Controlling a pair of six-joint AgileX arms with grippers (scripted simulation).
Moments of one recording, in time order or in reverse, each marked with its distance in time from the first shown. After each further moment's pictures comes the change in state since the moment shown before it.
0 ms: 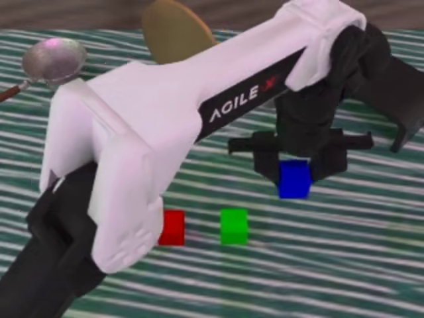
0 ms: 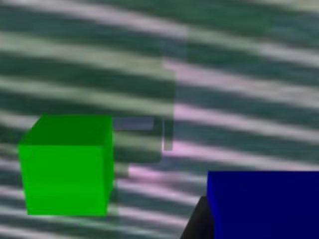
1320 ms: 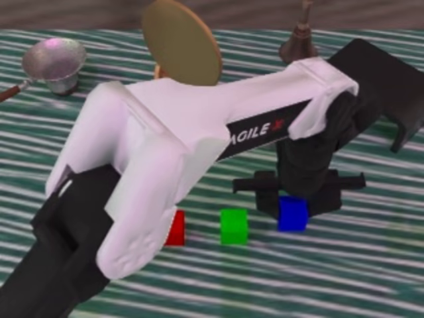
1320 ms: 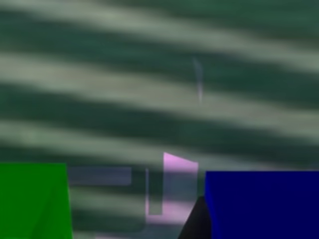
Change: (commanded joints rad) left arm -0.023 0.001 -0.275 0.276 -0.001 -0.024; right arm 0.000 0.000 0.000 0.000 0.000 0.000
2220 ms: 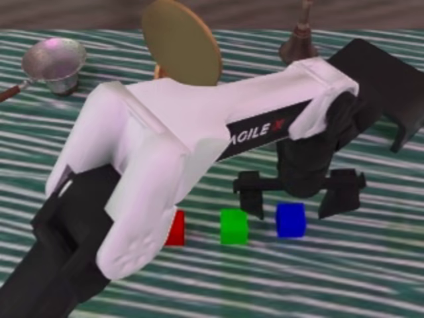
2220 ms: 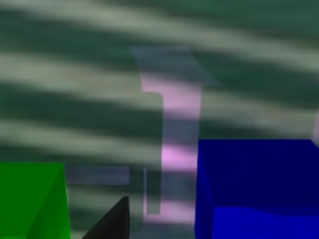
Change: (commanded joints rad) left arm 0.000 0.000 0.000 0.000 0.000 0.000; right arm 0.000 0.000 0.000 0.000 0.000 0.000
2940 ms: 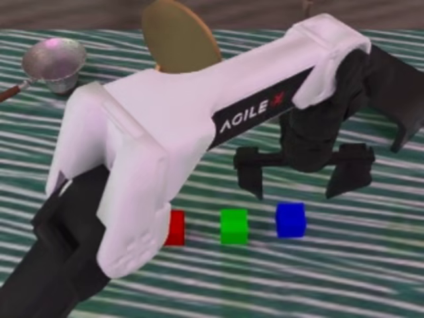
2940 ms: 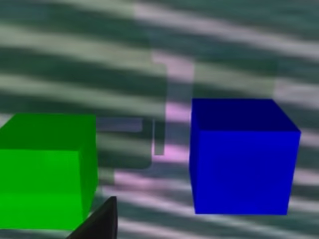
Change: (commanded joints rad) left arm 0.013 0.004 0.209 -0.212 0.000 -0.004; right arm 0.000 0.000 0.000 0.000 0.000 0.000
